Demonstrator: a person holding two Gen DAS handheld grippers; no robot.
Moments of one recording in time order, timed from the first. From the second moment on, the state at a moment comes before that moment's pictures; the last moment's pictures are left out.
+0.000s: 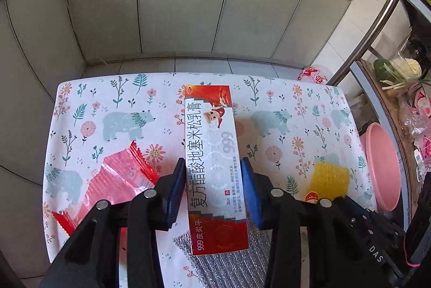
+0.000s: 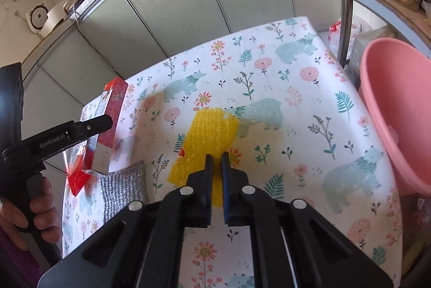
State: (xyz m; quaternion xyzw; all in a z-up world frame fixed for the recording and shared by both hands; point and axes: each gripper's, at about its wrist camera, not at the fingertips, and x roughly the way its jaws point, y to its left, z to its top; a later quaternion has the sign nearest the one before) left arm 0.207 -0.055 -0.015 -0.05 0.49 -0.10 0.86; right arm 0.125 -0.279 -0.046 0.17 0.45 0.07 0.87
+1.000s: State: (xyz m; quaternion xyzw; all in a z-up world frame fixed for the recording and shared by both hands) left arm 0.121 -0.208 0.087 -0.01 0.36 -0.30 0.88; right arm 0.003 -0.425 0.037 0.19 0.32 -0.05 0.93
